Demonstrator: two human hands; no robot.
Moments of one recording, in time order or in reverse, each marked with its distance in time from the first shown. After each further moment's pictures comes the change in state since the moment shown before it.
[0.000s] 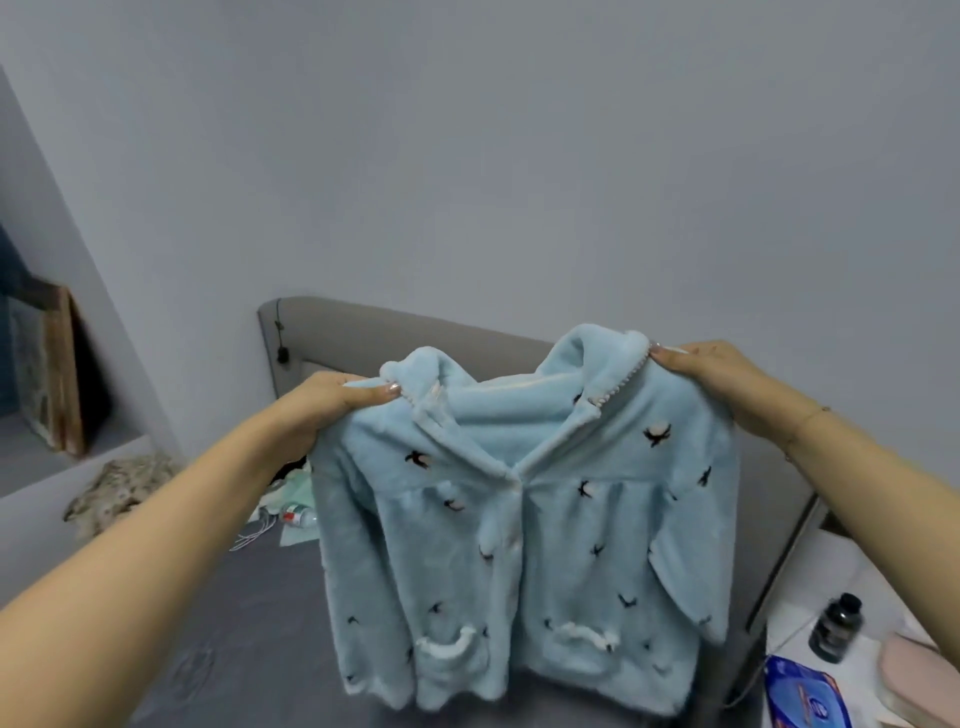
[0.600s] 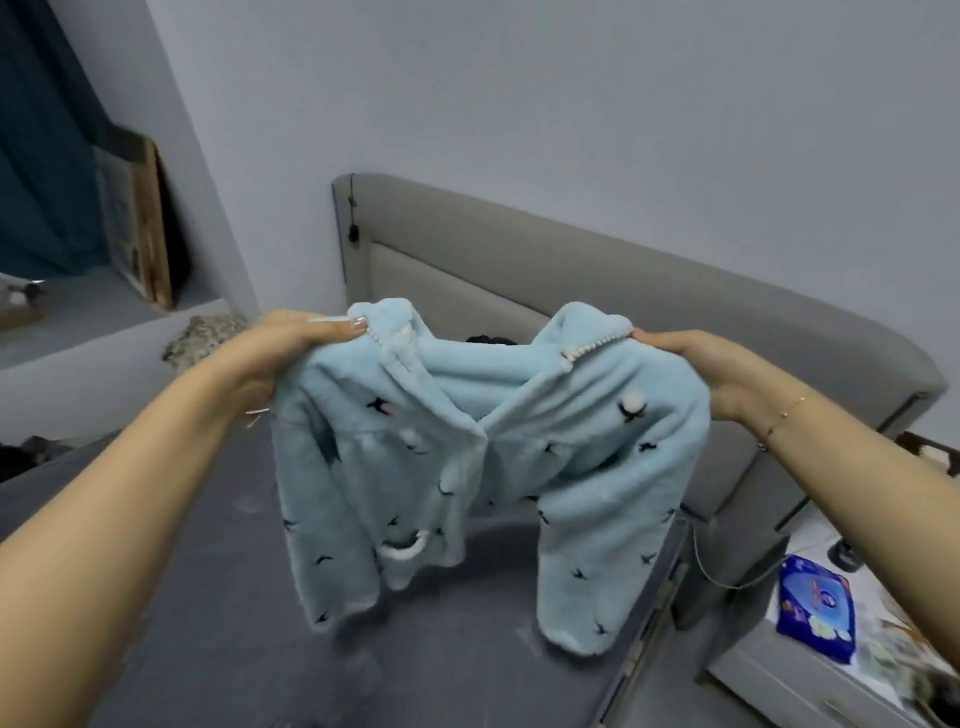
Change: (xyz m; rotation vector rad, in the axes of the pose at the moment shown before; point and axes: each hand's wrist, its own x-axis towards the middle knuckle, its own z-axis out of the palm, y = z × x) left_hand -0.141 -0.103 -0.098 -0.204 0.151 -0.126; right_hand -0.081 0.011 0.161 0.432 -0.518 0.473
